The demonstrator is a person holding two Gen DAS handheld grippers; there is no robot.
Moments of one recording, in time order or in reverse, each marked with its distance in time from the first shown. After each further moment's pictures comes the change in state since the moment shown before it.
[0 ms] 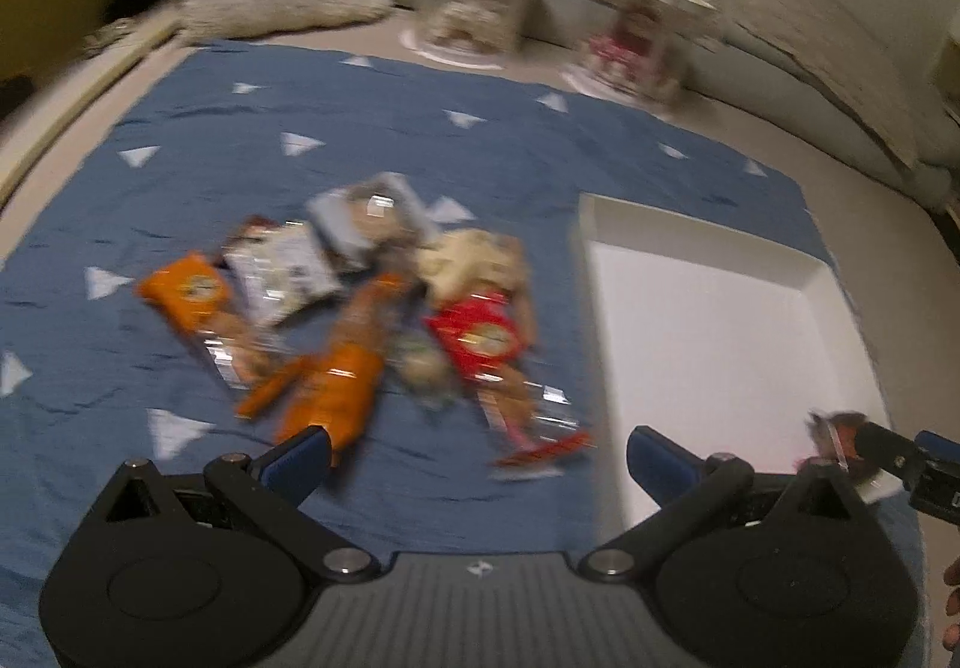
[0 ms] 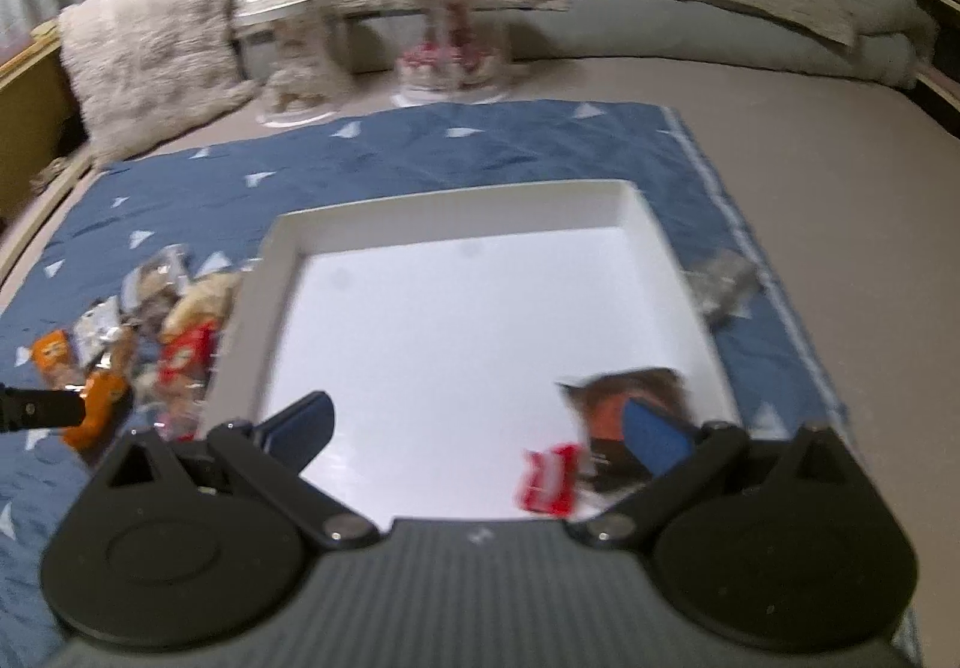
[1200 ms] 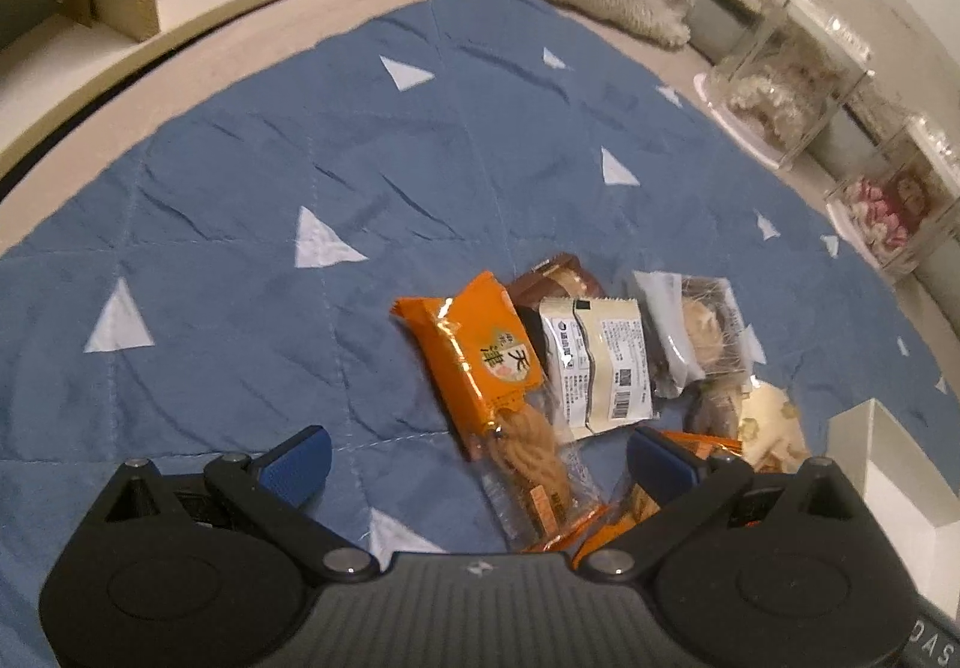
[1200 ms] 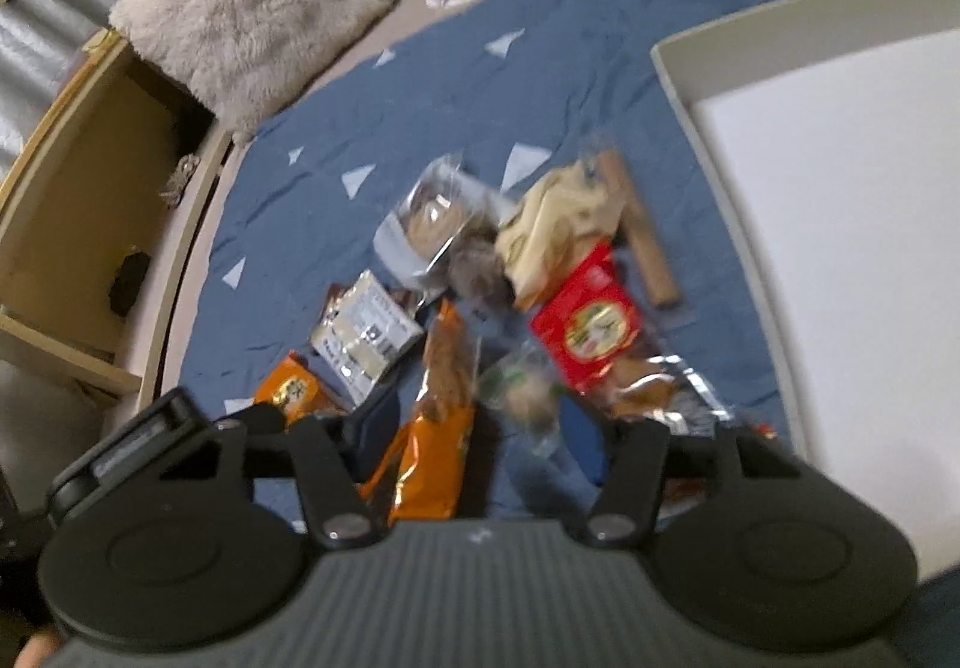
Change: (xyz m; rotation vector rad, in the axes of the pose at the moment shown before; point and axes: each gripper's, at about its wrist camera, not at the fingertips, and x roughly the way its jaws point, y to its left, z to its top) left arm 0.068 0.155 0.039 -0.431 0.017 0.164; right arm 0.123 0.193 0.022 0.281 0.265 0.399
